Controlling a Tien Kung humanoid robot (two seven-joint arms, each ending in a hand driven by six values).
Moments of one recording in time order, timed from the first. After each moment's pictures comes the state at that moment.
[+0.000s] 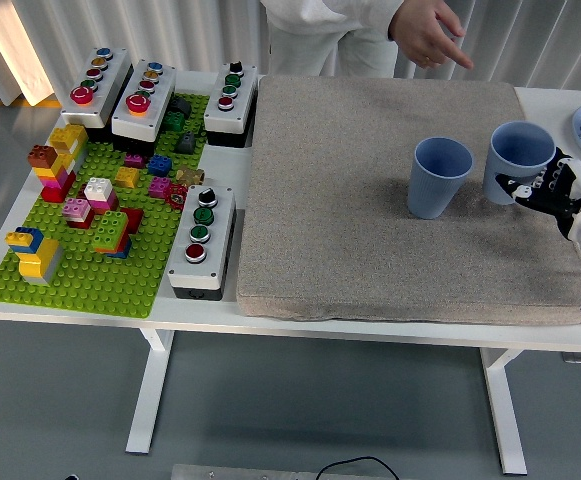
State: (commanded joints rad) left arm -0.16 0.11 -0.55 -0.18 0.62 0.03 0.20; right arm 0.49 -0.23 1.28 0.89 -1.08 0.06 0.10
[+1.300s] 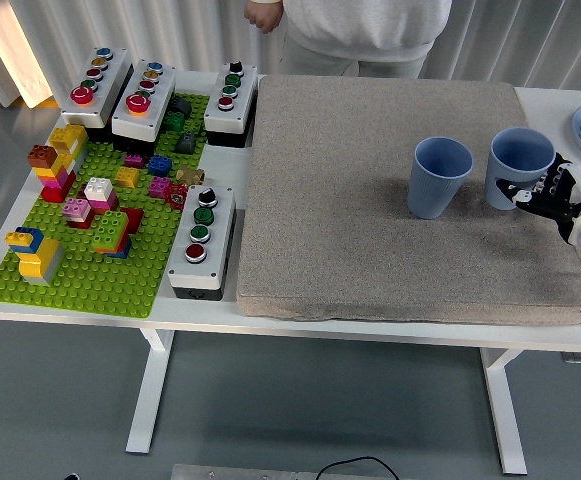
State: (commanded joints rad) left arm -0.16 0.10 -0.55 -0.18 0.62 0.03 0.20; right arm 0.50 -0.22 1.30 0.86 -1.10 0.06 0.09
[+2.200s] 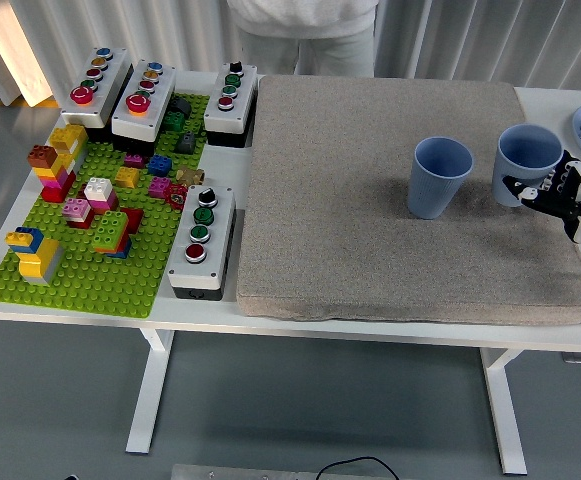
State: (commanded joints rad) left arm -0.16 0.11 -0.55 -0.18 0.62 0.03 0.20; right arm 0.49 -0.23 1.30 0.87 -1.10 0.03 0.10
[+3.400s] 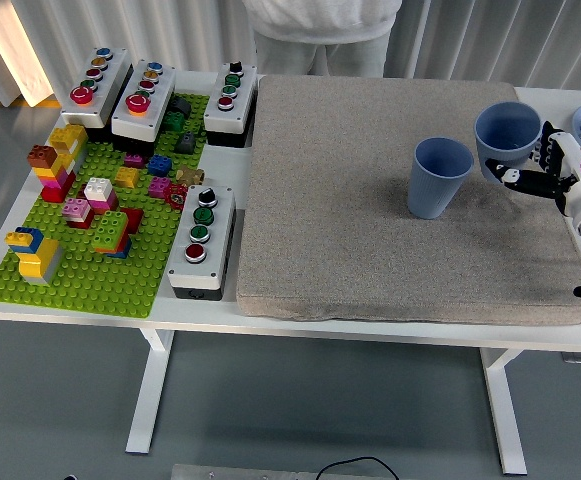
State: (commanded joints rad) left arm -0.16 0.11 -0.55 -0.18 0.62 0.03 0.20; right arm 0.56 -0.24 1.20 0.93 -1.25 -0.04 0.12
